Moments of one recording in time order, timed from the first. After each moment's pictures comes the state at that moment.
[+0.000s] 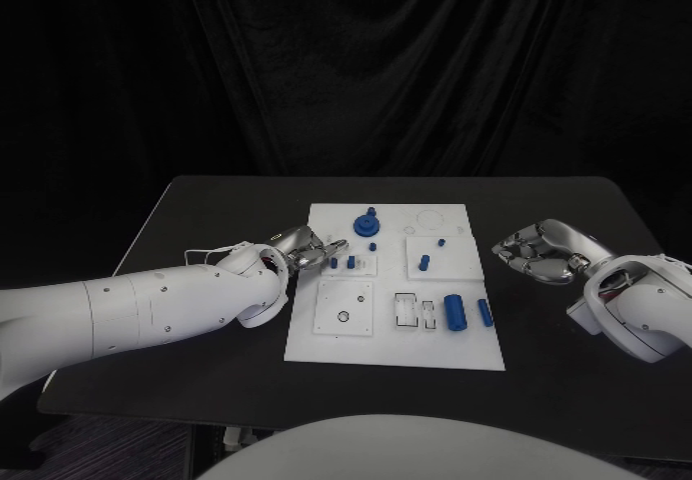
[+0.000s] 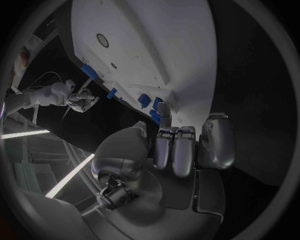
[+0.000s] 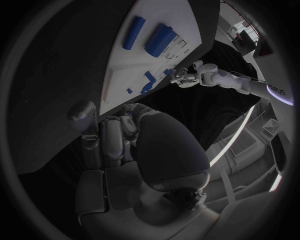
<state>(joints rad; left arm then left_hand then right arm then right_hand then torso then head) 1.09 -0.73 -0.21 1.40 -1.16 -0.51 -0.30 0.85 0.20 -0.12 0.29 0.19 1.05 0.02 0.38 1.31 1.47 -0.04 1.57 1.31 1.46 -0.08 1.57 1.31 0.06 1.44 0.03 1.30 1.31 1.19 -1.09 -0.25 1.61 -1.10 -0.48 -0.02 1.46 0.00 0.31 0.22 0.47 0.94 0.15 0.11 0.23 1.15 0.06 1.31 1.18 1.43 0.00 1.28 1.31 0.10 1.33 0.10 0.95 1.31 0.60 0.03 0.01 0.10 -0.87</state>
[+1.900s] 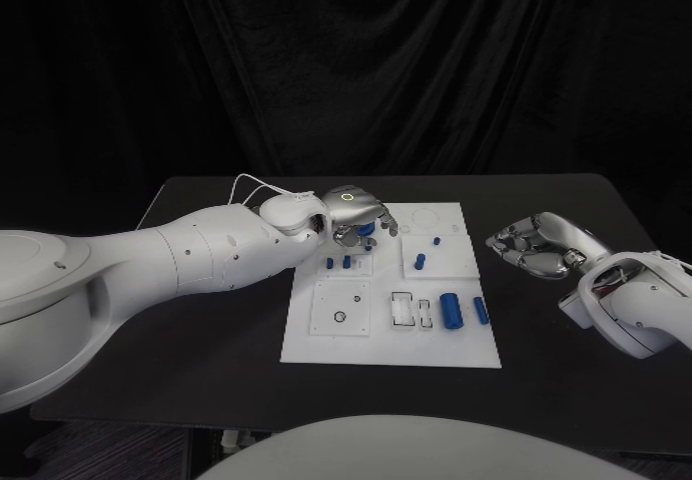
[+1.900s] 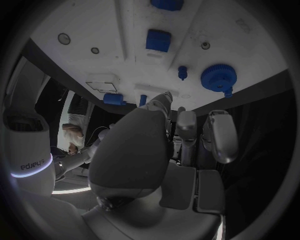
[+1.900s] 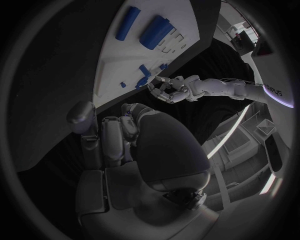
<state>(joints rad) 1.20 -0.42 -0.21 1.01 -1.67 -0.36 0.26 1.63 -0.13 0.23 0.26 0.17 0.81 -0.05 0.07 0.52 0.72 0.02 0.34 0.44 1.31 -0.05 1.18 1.00 0.08 1.40 0.06 1.24 1.31 1.19 -1.09 -0.25 1.63 -1.09 -0.54 0.04 1.46 0.00 0.31 0.21 0.48 0.96 0.14 0.11 0.23 1.17 0.06 1.32 1.19 1.43 0.00 1.30 1.31 0.10 1.34 0.10 0.98 1.31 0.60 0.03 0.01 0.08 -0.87</state>
